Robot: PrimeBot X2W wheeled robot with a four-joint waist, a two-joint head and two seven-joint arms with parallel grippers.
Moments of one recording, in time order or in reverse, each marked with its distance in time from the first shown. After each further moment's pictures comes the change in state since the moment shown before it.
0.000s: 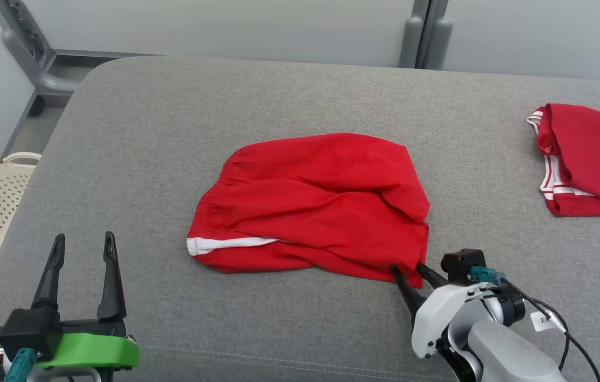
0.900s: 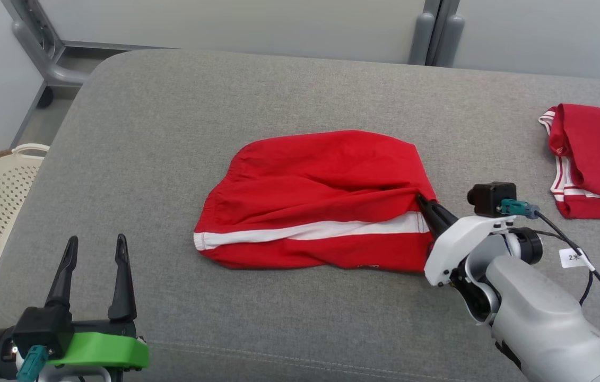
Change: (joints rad) left arm -0.008 -0.033 0.008 0.030 0.021 -0.026 0.000; right arm -0.183 -0.058 0.028 0.002 0.197 0.000 0.014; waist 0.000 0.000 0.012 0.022
